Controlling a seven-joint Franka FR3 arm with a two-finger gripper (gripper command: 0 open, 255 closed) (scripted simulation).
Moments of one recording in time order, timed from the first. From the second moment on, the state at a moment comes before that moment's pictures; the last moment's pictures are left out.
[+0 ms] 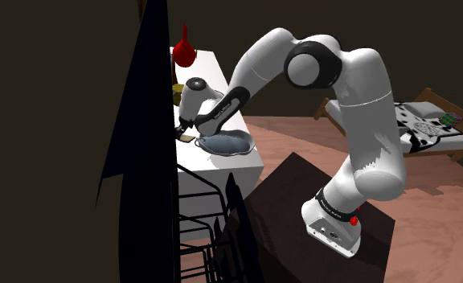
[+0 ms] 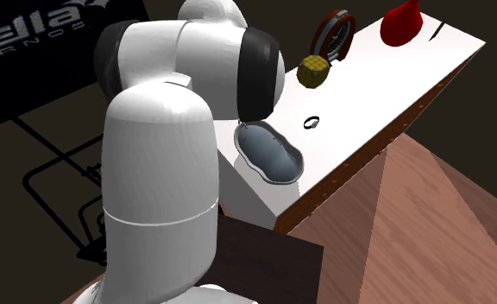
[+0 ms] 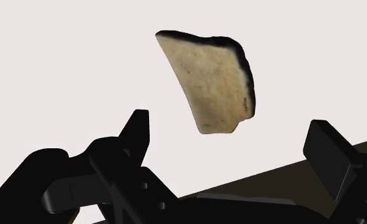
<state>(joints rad) 0.19 0.73 -0.04 -1.85 -0.46 2.83 0.38</state>
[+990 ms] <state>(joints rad) 0.19 0.87 -0.05 -1.74 -0.46 2.86 0.38</state>
